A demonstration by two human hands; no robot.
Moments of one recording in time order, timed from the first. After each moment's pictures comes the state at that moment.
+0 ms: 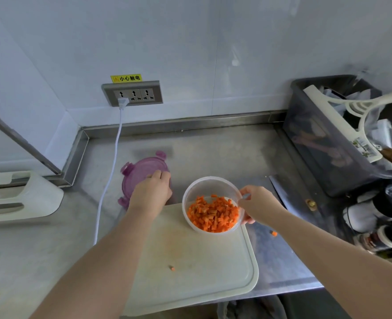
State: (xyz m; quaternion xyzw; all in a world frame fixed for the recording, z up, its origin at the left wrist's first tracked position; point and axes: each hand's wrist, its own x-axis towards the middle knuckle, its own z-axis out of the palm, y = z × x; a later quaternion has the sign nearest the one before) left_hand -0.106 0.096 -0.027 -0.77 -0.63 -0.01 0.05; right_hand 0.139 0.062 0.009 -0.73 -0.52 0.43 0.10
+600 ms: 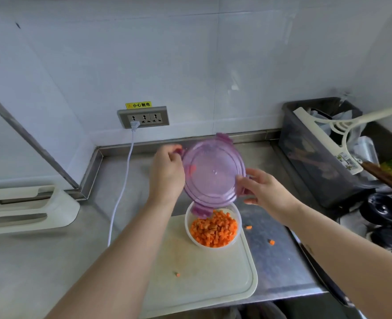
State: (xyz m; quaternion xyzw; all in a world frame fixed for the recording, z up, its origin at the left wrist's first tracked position) left_hand -0.055 0.082 0.101 -0.51 -0.68 -0.47 -0.26; right_hand 0.147 0.056 0.075 -0.60 -0.48 0.55 0.34
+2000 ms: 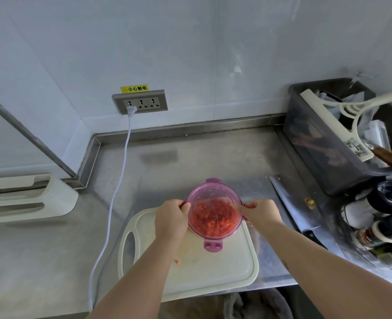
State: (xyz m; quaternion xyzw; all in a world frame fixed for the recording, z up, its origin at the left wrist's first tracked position) left_hand -0.062 0.031 -0.014 -0.57 -0.76 -0.19 -0.26; right_hand 0.142 0.039 -0.024 -0.77 -0.42 0.44 0.21
